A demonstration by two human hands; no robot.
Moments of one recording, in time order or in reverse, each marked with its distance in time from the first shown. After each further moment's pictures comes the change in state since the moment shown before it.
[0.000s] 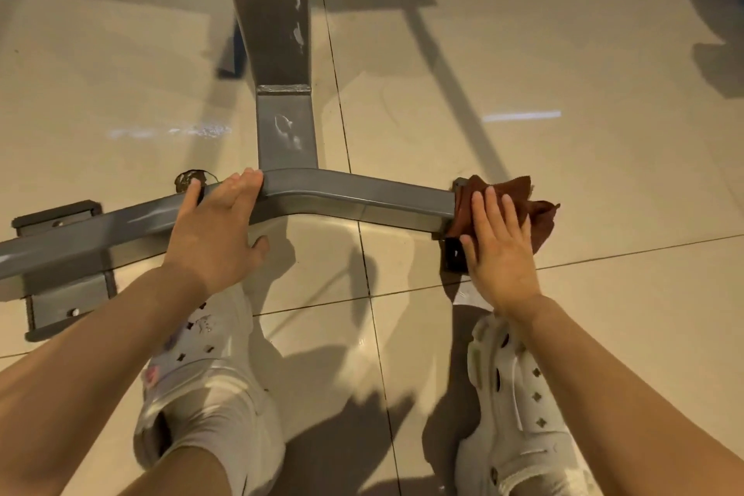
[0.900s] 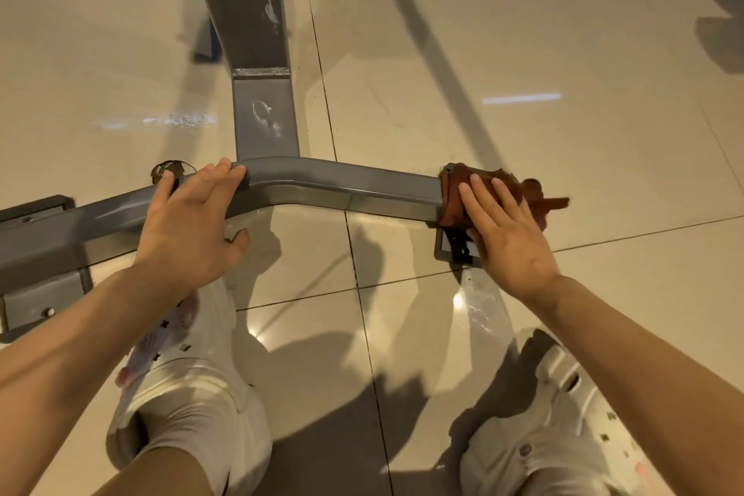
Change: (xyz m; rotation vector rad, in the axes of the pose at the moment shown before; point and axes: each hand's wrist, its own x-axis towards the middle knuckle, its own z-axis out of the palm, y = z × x) left_hand 0.002 0.000 0.008 0.034 0.047 0.009; right_hand 0.004 0.035 -0.008 -0.066 -0.021 -0.218
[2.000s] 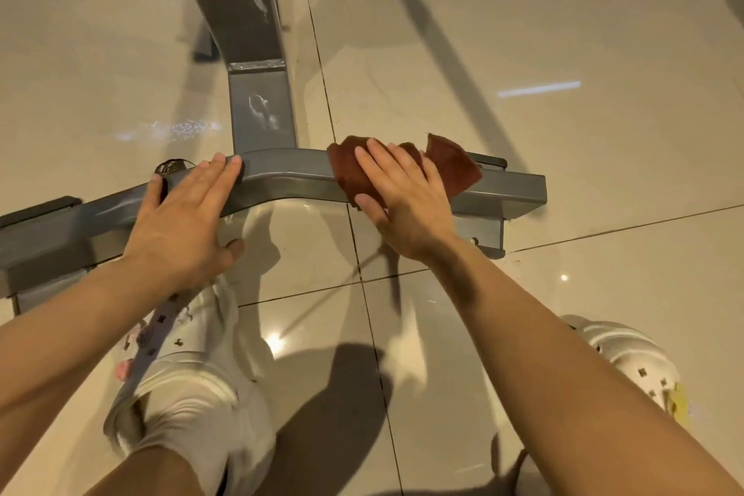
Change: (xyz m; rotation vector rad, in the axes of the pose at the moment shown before) left_hand -0.004 -0.005 0.002 0.082 -0.100 -0.007; right_hand 0.063 -0.102 0.012 0.226 0.095 -0.111
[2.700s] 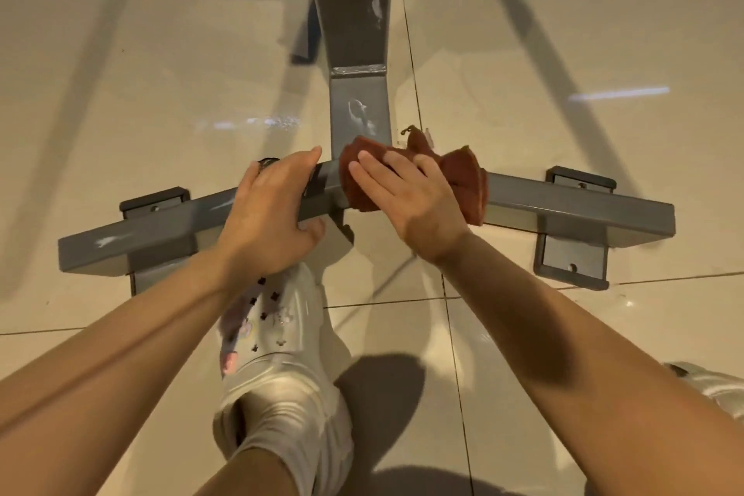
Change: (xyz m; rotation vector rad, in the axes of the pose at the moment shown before) left_hand 0.009 -0.023 -0.010 -0.268 0.145 0.055; right_hand 0.056 -0.080 0.022 -0.228 0.187 -0.442
